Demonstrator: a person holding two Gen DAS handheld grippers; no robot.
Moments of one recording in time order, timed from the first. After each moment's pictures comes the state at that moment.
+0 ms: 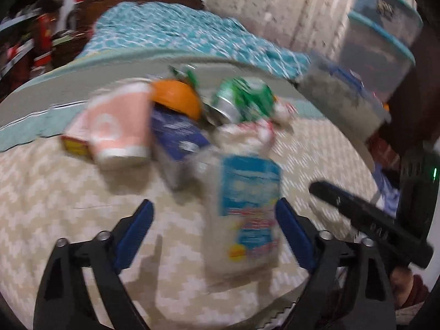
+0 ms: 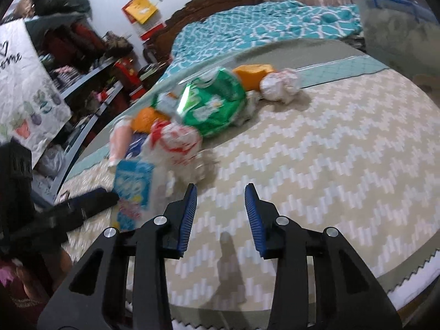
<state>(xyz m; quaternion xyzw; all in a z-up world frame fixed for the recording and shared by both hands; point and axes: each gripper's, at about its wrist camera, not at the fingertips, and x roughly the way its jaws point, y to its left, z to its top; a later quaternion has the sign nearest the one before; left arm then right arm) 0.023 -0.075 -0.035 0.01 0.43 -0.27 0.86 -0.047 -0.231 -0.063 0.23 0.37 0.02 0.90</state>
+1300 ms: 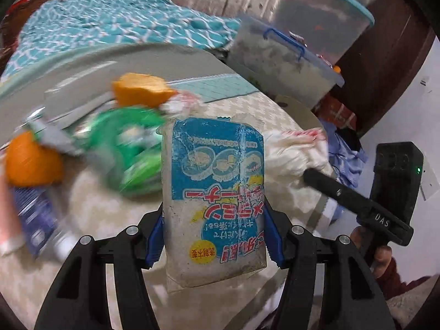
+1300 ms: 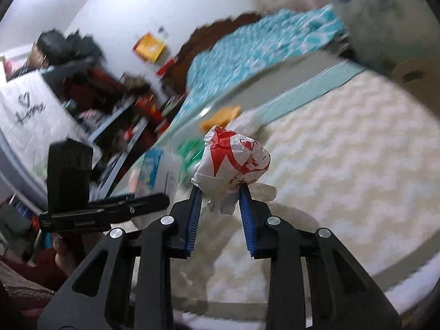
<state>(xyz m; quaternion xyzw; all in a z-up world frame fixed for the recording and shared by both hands) 0.053 -0.201 -0.020 0.05 0.48 -0.42 0.77 -0.097 -0.359 -0.043 0.32 0.26 0.04 0.91</state>
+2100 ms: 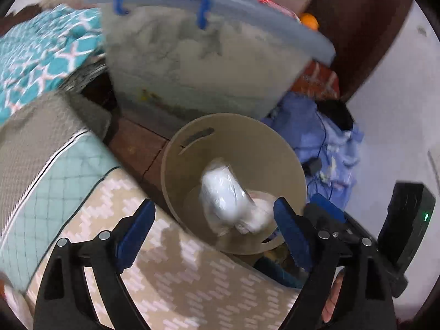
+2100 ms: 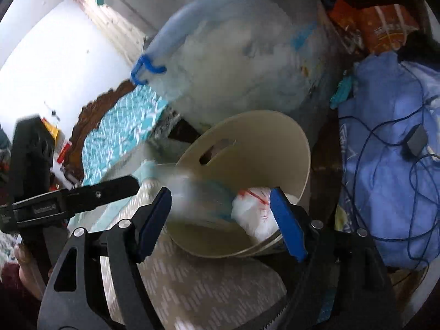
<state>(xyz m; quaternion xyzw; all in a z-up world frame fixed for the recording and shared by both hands) 0.086 -0.568 -0.039 0.15 0.47 -0.51 0.71 -0.150 -0.606 -0.075 0.39 0.19 -0.24 0.87</state>
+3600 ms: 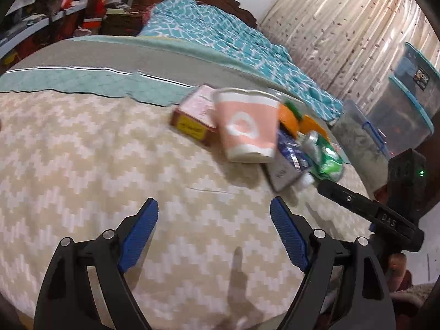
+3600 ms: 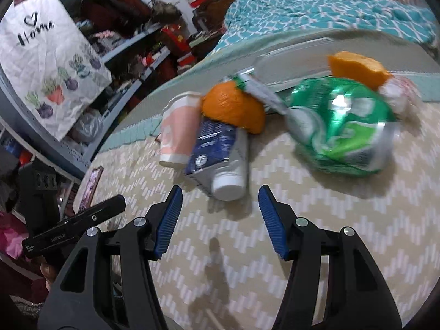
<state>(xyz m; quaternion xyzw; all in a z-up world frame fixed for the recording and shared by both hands) 0.036 0.081 -0.054 -0.13 0.43 -0.17 0.88 0.039 -0.143 -0.056 0.18 0.42 0.18 0.87</state>
